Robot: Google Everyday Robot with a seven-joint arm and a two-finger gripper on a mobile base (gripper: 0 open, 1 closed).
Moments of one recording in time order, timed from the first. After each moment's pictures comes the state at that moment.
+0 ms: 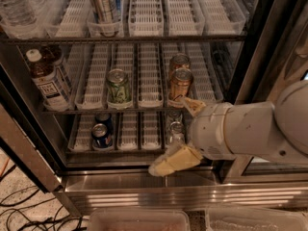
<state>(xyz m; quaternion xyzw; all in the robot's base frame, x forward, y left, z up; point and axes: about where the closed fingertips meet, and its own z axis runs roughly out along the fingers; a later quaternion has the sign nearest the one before) 0.426 -0.045 0.873 -0.52 0.72 0.15 0.43</state>
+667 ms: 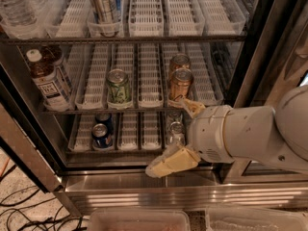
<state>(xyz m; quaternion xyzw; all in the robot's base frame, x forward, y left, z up) 0.423 -0.037 0.877 -0.50 0.73 0.16 0.44</state>
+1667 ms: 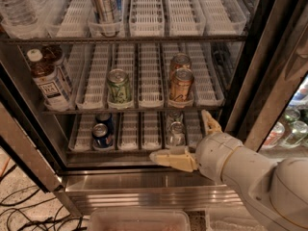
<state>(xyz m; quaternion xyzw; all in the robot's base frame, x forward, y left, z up) 0.458 -0.071 0.832 -0.31 0.74 0.16 0.58</state>
